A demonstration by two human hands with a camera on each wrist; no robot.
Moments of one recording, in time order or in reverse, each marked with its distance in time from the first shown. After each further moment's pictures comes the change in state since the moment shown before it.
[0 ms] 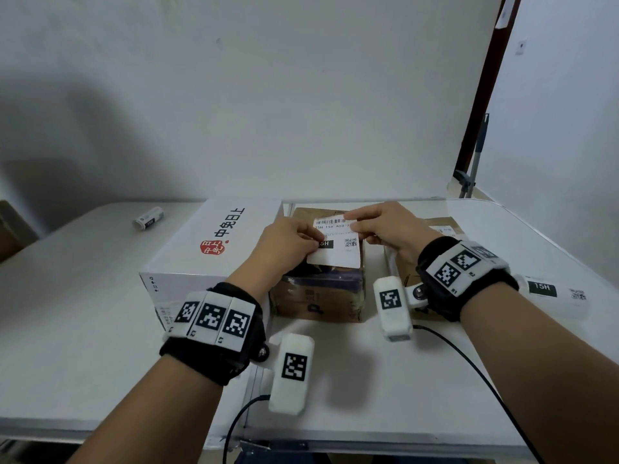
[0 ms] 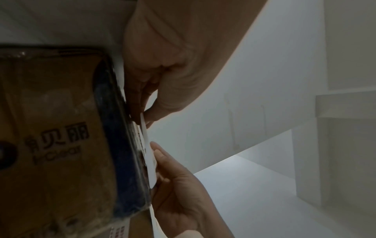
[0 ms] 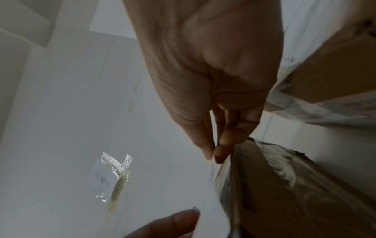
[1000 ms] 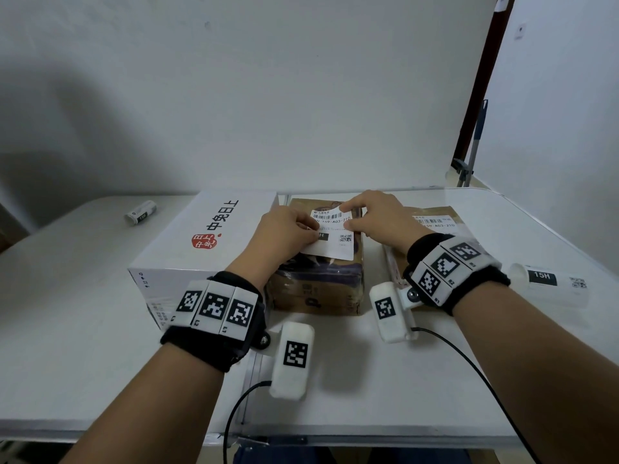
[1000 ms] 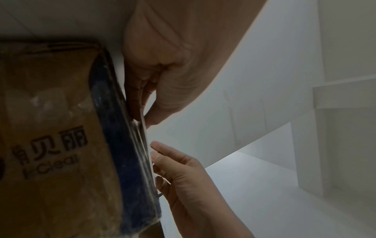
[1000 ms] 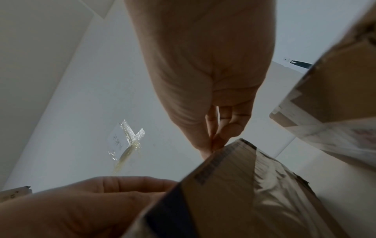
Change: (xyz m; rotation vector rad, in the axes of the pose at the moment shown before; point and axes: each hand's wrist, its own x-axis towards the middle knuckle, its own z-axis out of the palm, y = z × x) left_hand 0.008 0.002 0.000 0.140 -0.001 0.032; right_hand 0.000 -0.002 0.008 -0.624 0.053 -0.234
